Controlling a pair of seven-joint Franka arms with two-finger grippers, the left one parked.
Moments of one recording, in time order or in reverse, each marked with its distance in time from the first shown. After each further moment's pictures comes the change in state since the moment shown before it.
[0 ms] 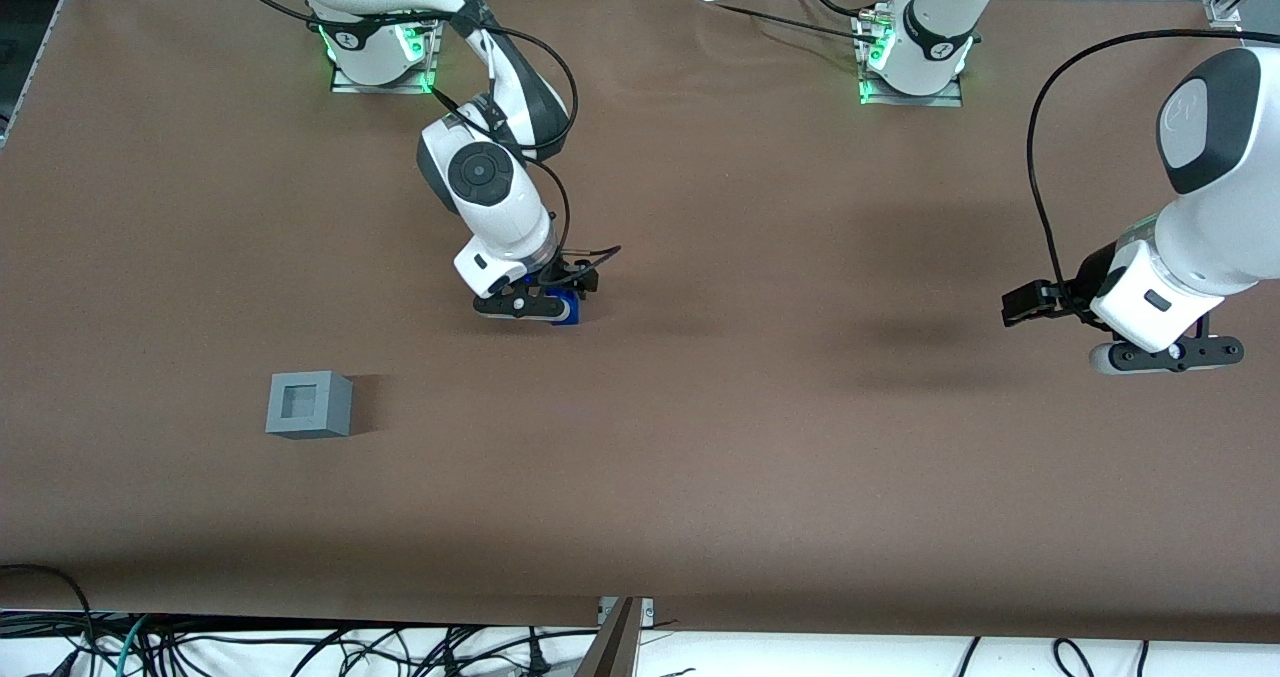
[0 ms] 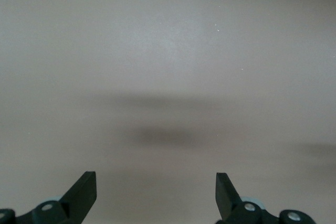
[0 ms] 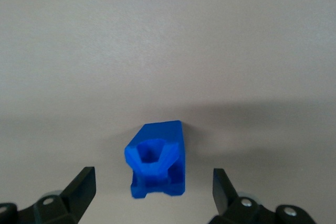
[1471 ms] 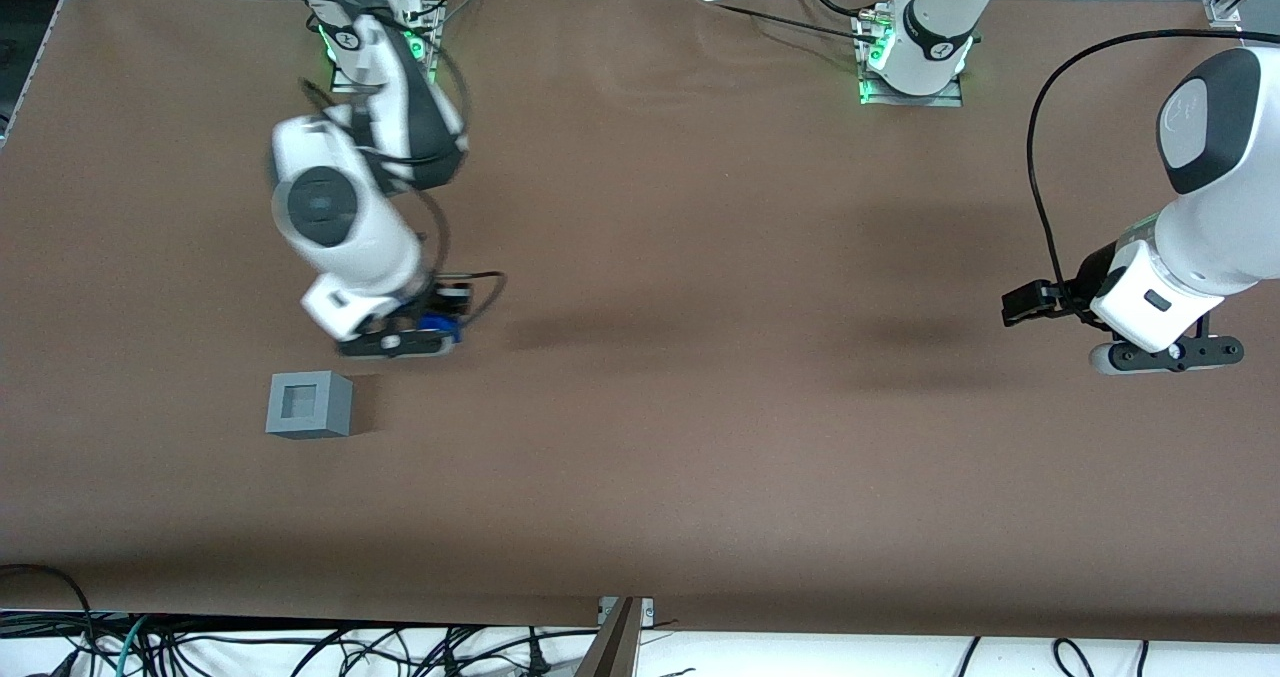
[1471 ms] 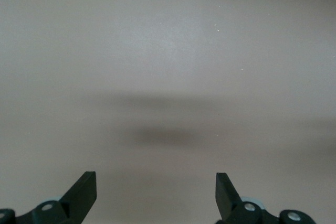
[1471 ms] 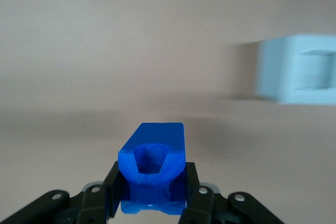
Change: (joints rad) arm -0.061 -0.118 -0.300 0.173 0.047 -0.420 -0.533
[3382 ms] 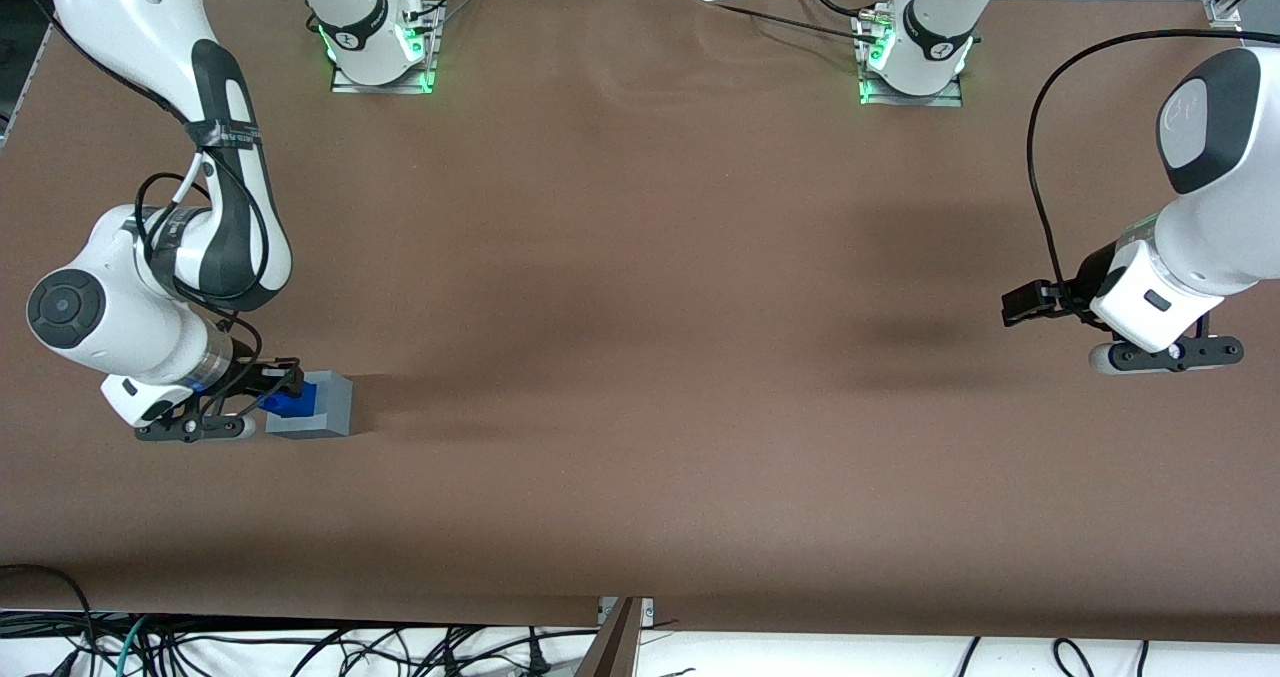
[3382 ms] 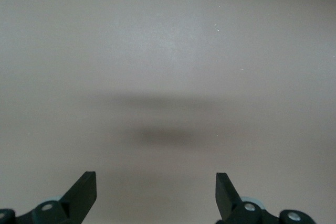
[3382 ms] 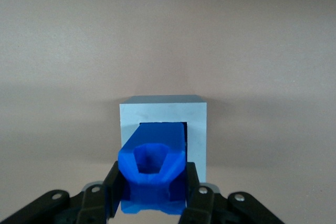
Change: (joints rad) arm -0.217 0.197 -0.088 0.093 0.132 0.156 -0.286
